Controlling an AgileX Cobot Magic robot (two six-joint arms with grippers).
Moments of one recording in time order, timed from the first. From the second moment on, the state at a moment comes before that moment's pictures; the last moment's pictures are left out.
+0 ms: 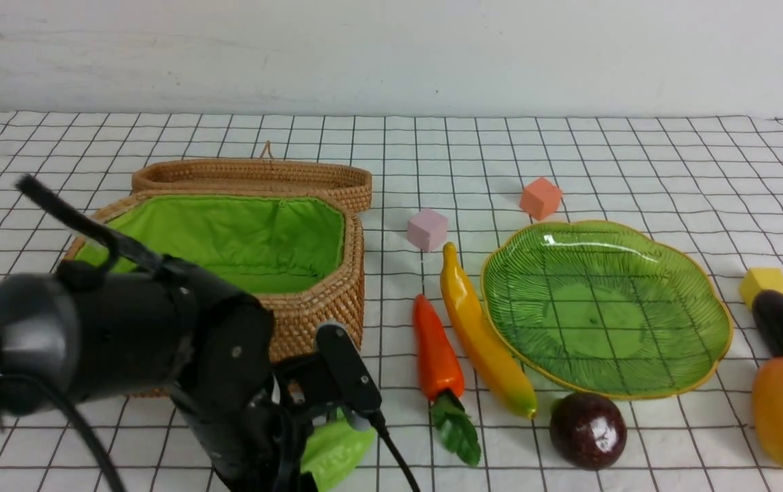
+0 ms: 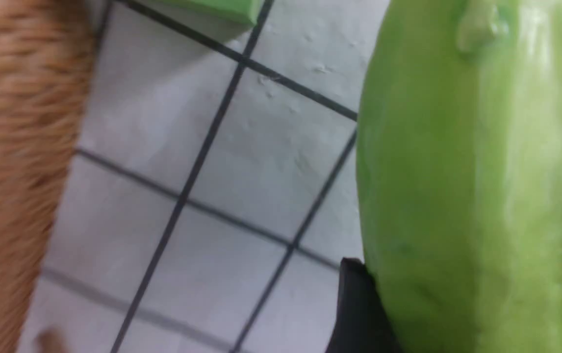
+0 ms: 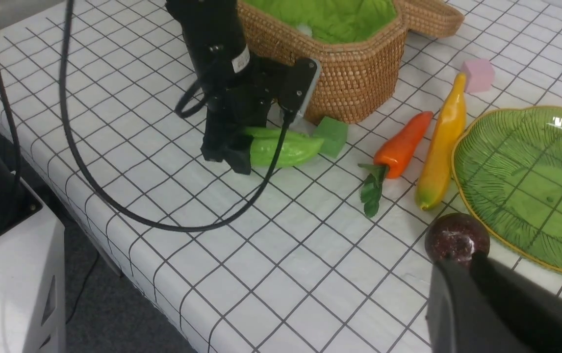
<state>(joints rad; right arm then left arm) 0.27 0.39 -1.03 0.49 1.26 -0.41 -0.62 1.61 -0.94 -0.02 0.75 0.49</state>
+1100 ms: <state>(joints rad) 0.27 0.39 -1.03 0.53 1.26 -0.39 -0.35 1.56 -1.36 0.29 0.80 0.52</state>
